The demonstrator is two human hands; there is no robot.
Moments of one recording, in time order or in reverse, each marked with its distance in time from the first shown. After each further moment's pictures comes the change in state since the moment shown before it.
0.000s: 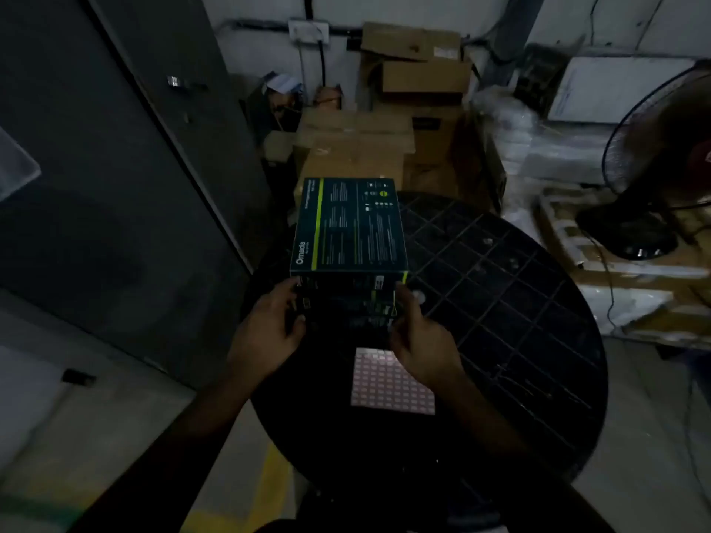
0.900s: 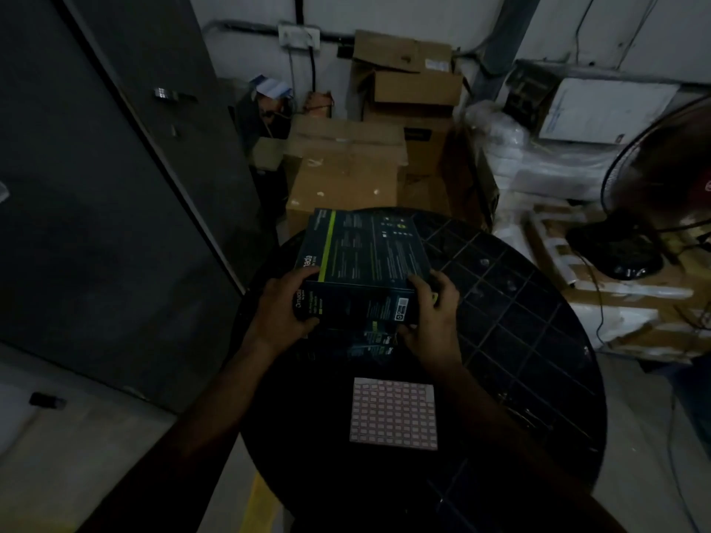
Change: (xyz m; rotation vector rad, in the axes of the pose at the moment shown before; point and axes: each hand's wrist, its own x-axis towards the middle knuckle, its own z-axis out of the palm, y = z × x) left_hand 0.093 -0.010 0.005 -0.078 -0.026 0.060; right_hand 0.082 0.010 -0.005 -0.096 0.350 -0.018
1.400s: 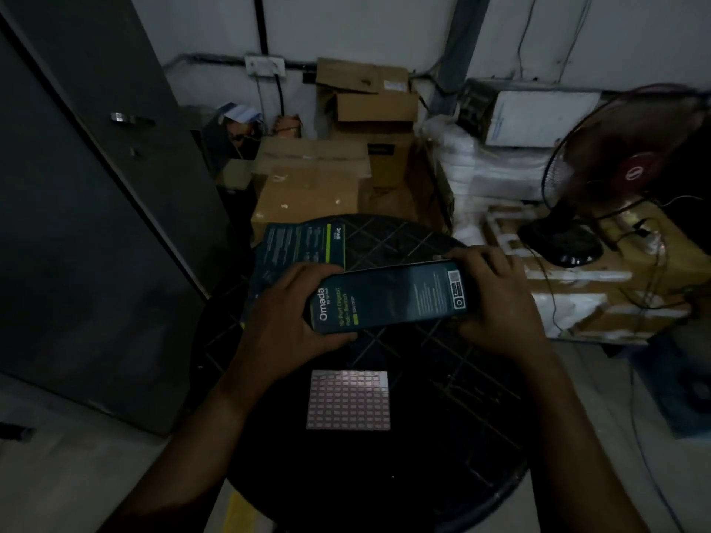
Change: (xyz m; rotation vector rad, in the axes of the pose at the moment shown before) left_hand -0.064 0.187 -0.005 0.032 0.035 0.328; right_hand -0.044 0.033 -0.218 -0.234 -0.025 -0.111
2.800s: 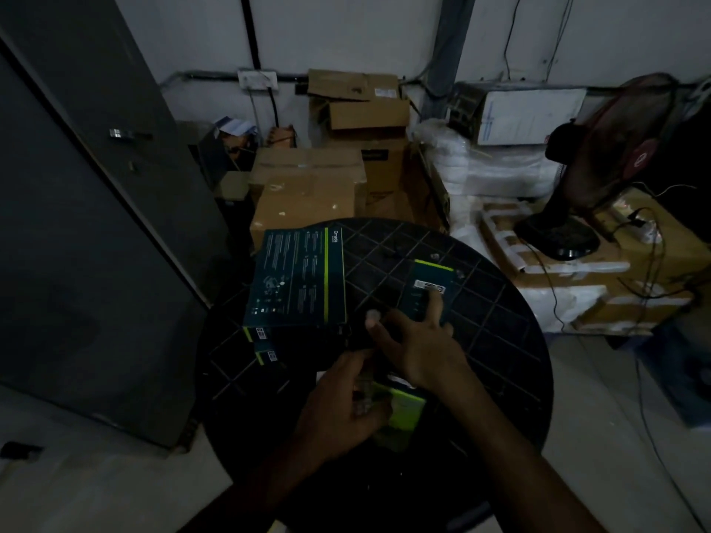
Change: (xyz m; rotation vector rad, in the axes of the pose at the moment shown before) left_hand -0.082 0.017 0.090 -0.375 -0.263 -0.261; right_hand -0.033 -0.084 0.053 0.158 -0.473 0.384
